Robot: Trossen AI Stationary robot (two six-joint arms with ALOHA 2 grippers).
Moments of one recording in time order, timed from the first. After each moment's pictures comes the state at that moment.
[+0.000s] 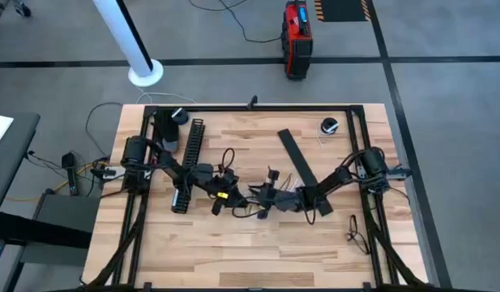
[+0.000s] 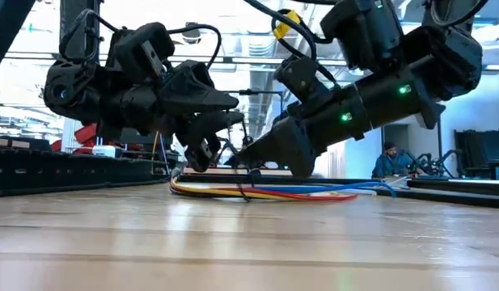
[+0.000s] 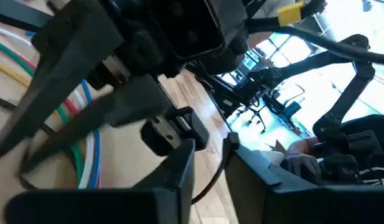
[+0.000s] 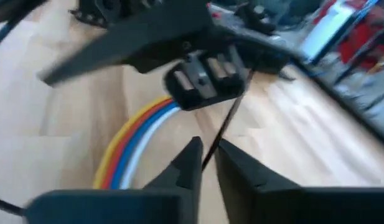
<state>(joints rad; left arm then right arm) -0.01 1.95 0.50 1.35 0.46 -0.61 0.27 2.03 0.79 0.88 0.72 -0.20</state>
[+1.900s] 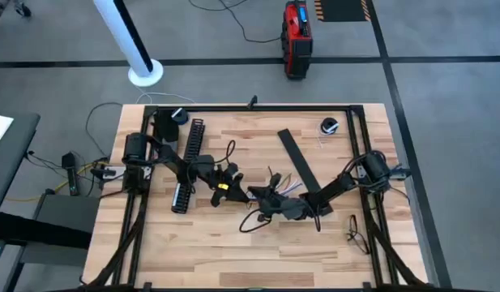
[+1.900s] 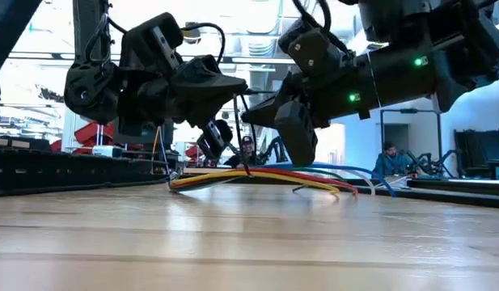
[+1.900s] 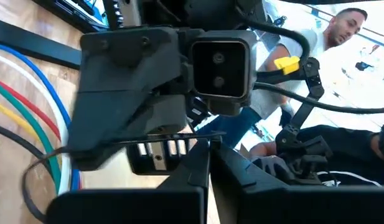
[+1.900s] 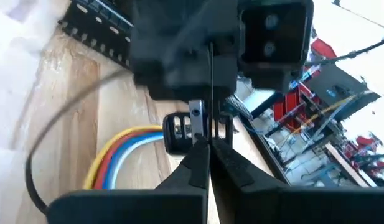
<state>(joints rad) 0.07 1.95 0.55 1.40 0.64 -0.72 0.34 2.03 0.81 1.02 0.87 -0.55</state>
